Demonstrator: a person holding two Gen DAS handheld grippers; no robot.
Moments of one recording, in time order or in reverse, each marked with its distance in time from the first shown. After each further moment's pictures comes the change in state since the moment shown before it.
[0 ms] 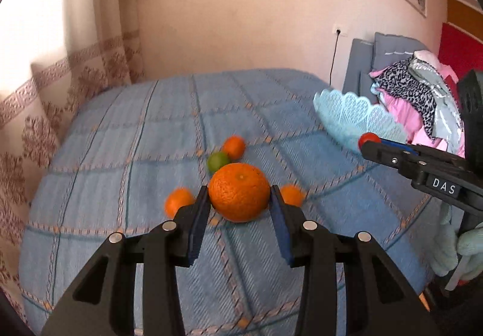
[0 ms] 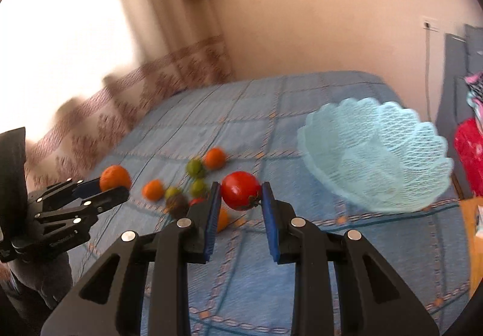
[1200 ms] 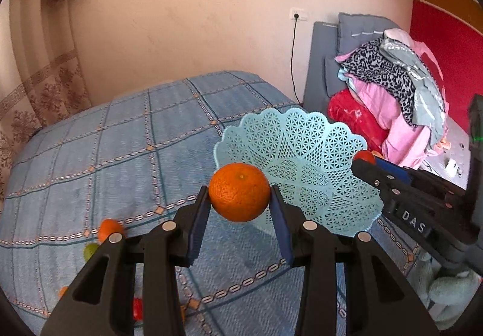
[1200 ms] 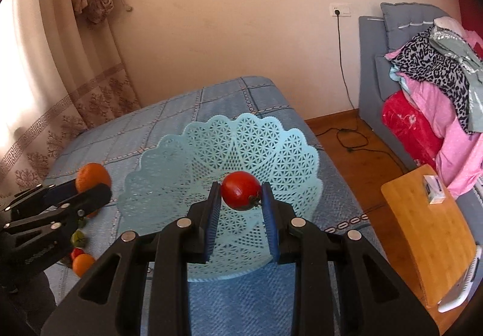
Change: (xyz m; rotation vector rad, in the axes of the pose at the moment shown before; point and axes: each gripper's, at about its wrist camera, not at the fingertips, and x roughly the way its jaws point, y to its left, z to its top) left arm 0.123 -0.141 0.089 0.127 0.058 -0.139; right arm 0.001 -0.138 0.019 0.184 -0.062 -0.360
